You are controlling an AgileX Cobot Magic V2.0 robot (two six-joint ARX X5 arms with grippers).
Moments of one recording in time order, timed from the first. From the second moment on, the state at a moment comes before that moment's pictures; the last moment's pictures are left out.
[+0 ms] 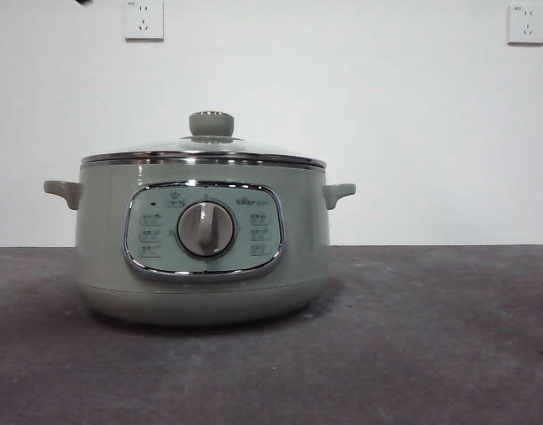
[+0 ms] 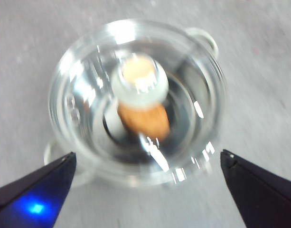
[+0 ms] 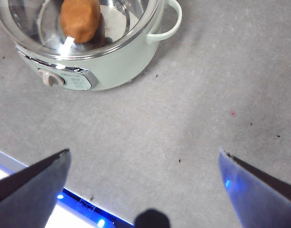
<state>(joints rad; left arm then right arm) -0.56 1.25 1.52 -1.10 0.00 0.03 0.77 1.10 1.40 -1.24 0.17 0.19</state>
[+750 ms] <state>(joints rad) -0.59 1.19 1.52 -1.22 0.01 0.05 0.77 1.10 1.40 -1.28 0.18 0.15</state>
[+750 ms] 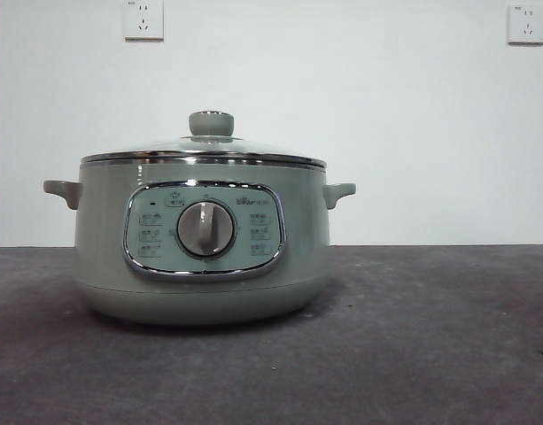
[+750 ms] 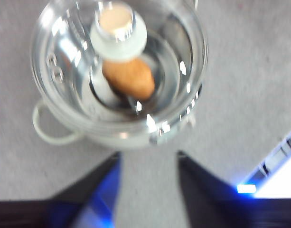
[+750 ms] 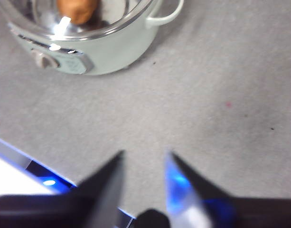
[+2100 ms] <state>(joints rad) -0.07 0.25 0.15 -0.10 -0.02 -0.01 0.77 1.10 1.40 -1.29 0.18 0.15</state>
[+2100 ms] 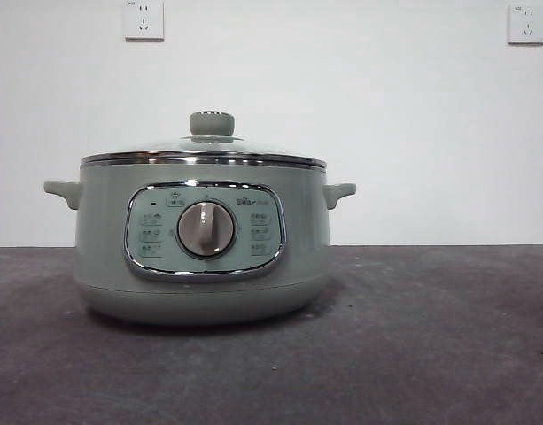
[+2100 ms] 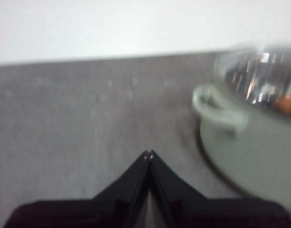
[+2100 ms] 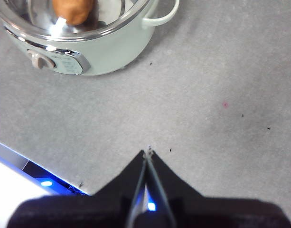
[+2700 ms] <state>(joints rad) -0.07 0.01 0.02 -0.16 -0.02 -0.01 0.77 1.10 1.40 -1.29 0.18 0.15</state>
